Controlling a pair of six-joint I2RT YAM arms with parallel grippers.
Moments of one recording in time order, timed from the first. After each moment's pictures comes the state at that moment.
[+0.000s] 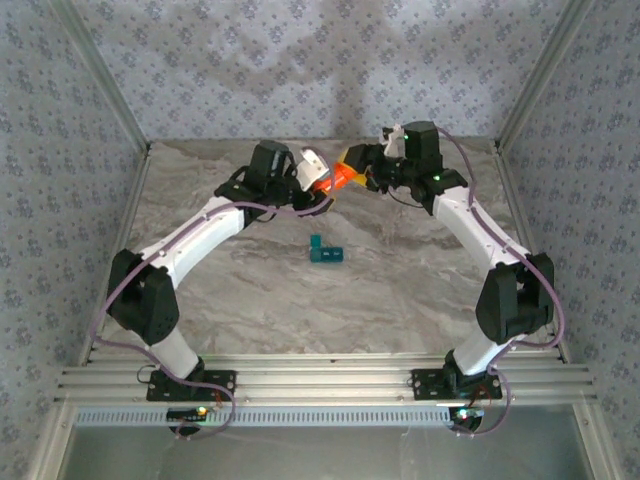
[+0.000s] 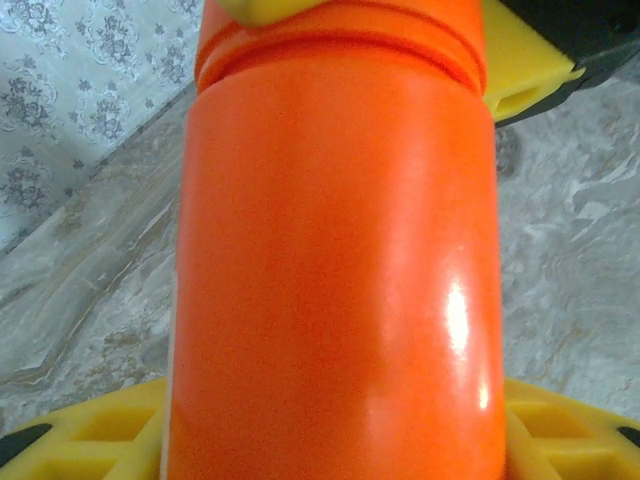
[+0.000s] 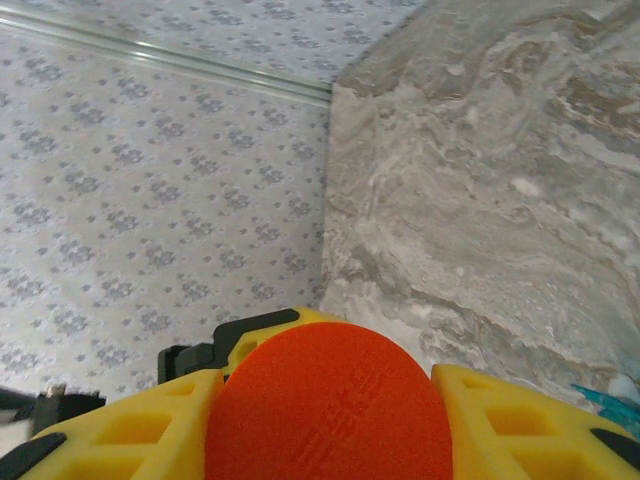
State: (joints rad) left arm -0.57 1.66 1.42 -0.32 0.41 0.29; right arm 0.31 1.62 1.41 -0.20 -0.71 0.96
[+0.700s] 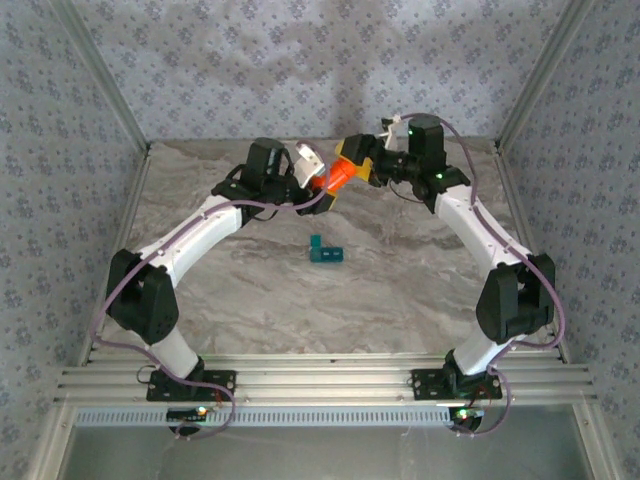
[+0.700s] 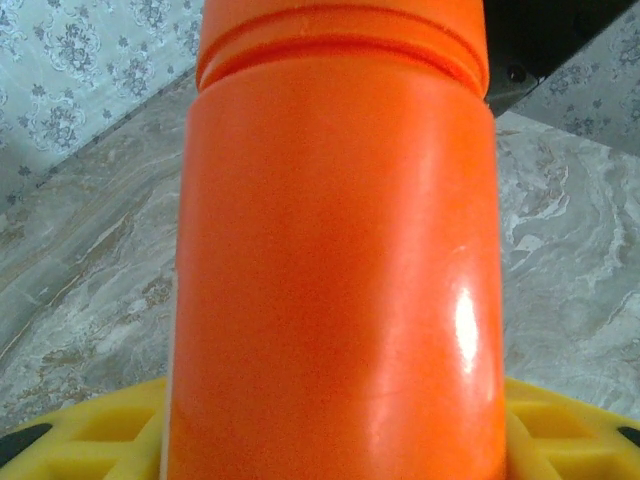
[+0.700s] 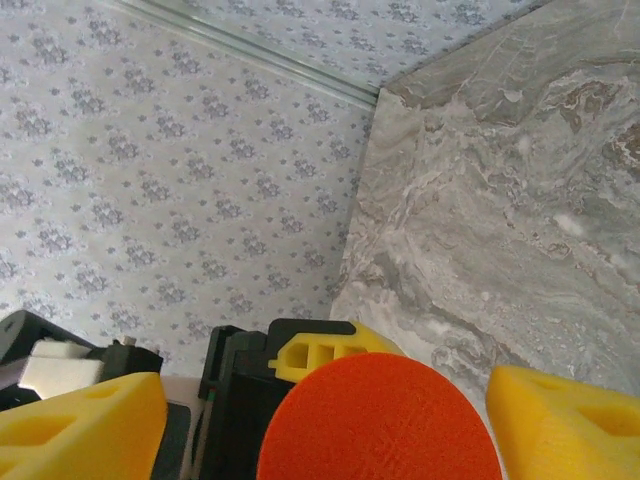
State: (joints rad) left arm -0.55 1.66 1.42 -0.30 0.51 0.22; right arm 0.30 1.62 1.43 -0.16 -0.77 0.88
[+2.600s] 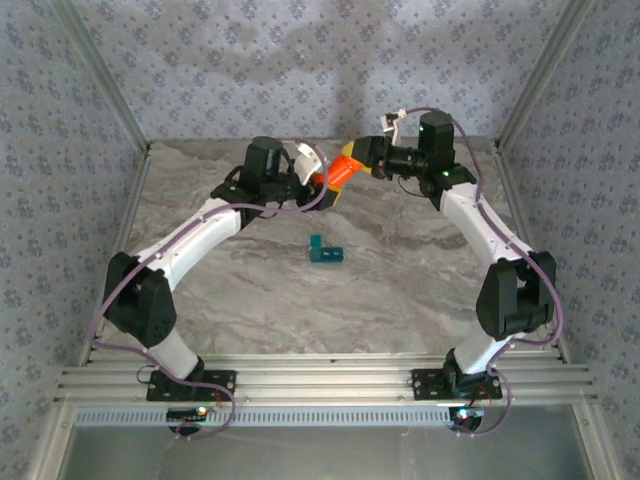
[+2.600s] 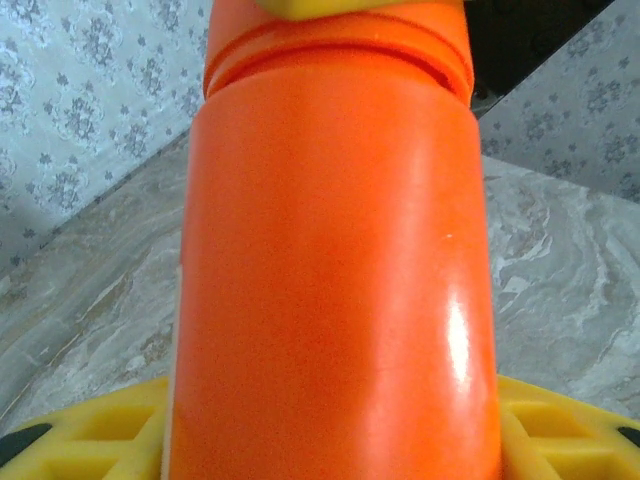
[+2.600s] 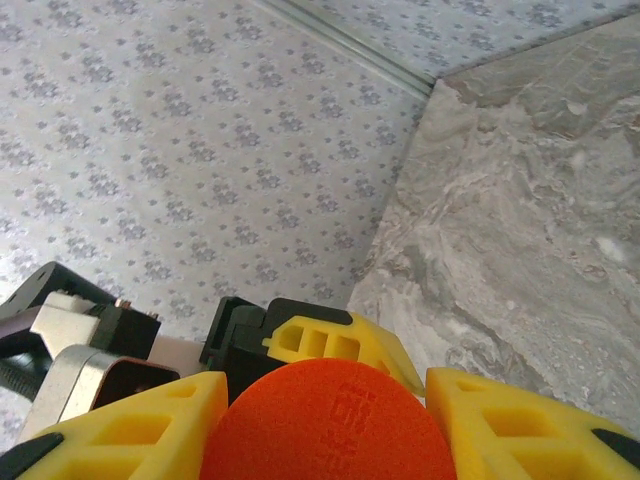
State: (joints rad) left arm -0.56 1.63 1.39 -0.18 0.55 0.18; right arm 0.24 1.64 1.43 -0.06 -0.95 0.81
